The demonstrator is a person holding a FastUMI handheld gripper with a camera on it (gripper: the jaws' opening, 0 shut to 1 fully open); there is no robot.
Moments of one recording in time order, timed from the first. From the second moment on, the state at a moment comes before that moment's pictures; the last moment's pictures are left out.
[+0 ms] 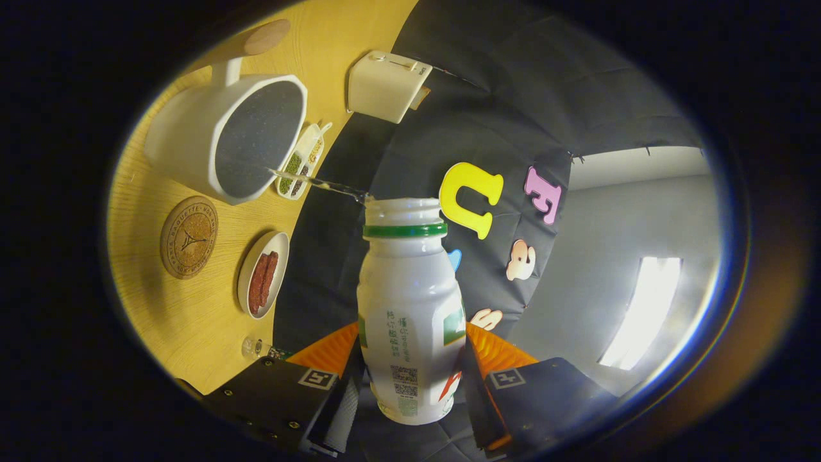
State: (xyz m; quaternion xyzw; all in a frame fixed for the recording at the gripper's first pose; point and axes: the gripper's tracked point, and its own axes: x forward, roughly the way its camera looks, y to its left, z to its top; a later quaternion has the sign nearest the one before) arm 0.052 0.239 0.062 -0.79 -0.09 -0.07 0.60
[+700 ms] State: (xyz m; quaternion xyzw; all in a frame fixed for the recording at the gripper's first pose) arm 0.054 0.260 0.059 -0.83 -0.11 -0.06 0.54
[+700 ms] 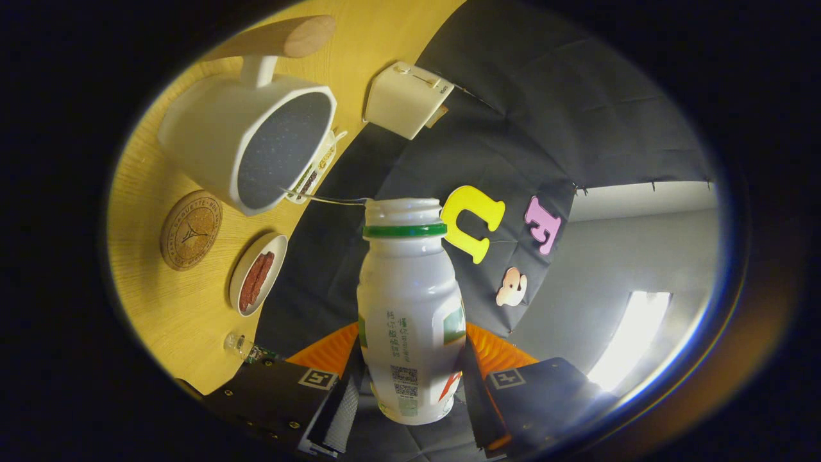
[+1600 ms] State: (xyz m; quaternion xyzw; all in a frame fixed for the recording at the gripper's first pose) arm 0.050 0.283 0.042 -0.87 -0.14 -0.03 0.47
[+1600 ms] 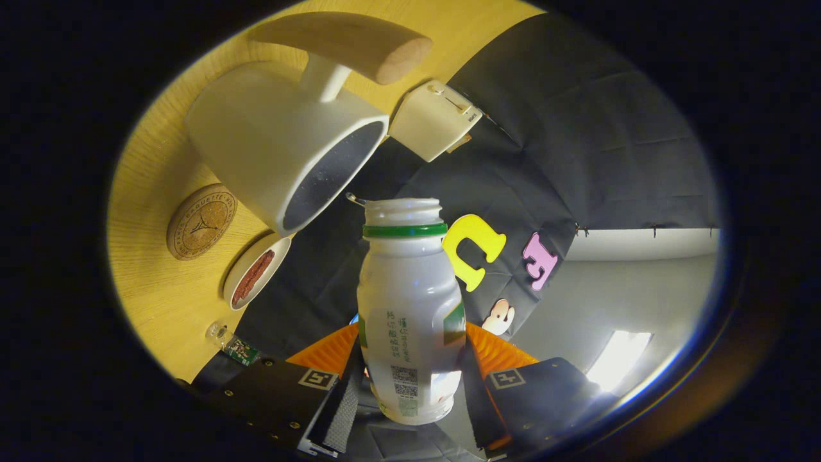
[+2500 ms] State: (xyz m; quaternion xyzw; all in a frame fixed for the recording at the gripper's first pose) arm 0.047 0.278 0.024 -0.87 -0.13 -0.01 0.48
